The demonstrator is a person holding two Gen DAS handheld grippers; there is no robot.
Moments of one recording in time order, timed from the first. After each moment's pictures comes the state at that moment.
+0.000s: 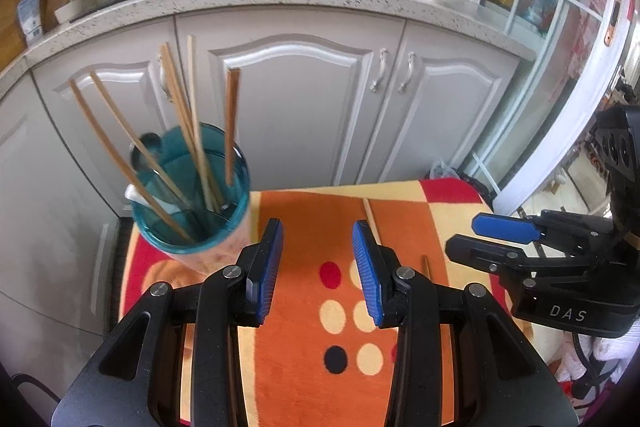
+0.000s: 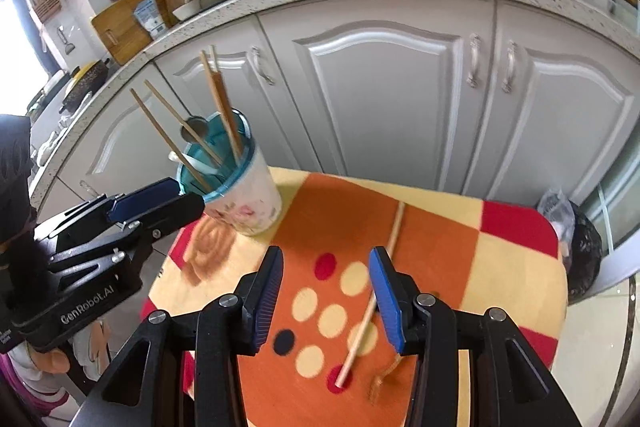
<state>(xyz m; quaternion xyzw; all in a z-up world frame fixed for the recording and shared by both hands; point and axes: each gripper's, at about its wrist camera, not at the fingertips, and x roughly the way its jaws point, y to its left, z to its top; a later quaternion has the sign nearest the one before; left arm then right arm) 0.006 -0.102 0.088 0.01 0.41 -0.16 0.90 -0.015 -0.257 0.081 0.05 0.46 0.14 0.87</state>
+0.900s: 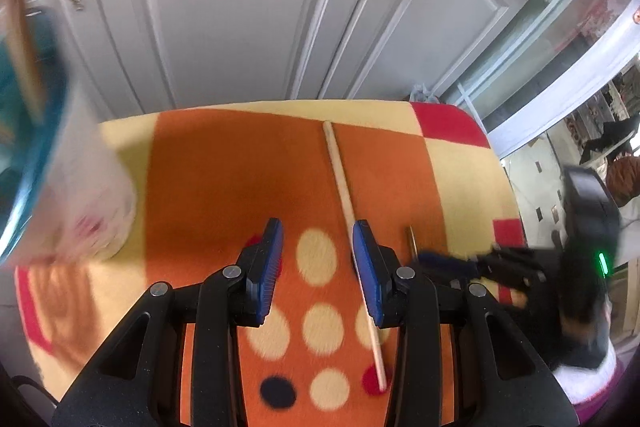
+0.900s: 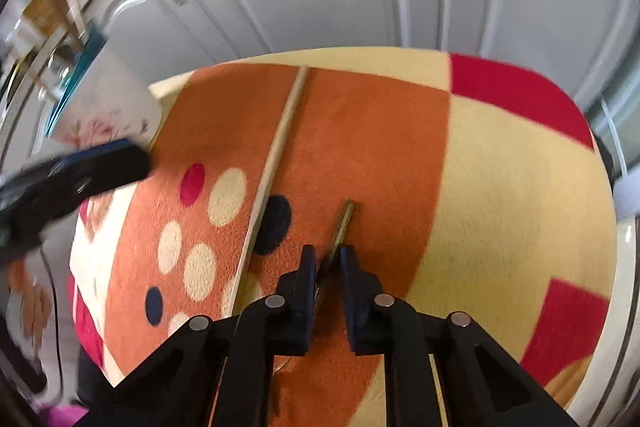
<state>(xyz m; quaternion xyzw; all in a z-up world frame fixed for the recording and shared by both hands) 0.083 -0.175 -0.030 -0.01 0.55 -0.22 0.81 0.013 -0.312 -0.067 0.05 0.57 0.11 0.81</state>
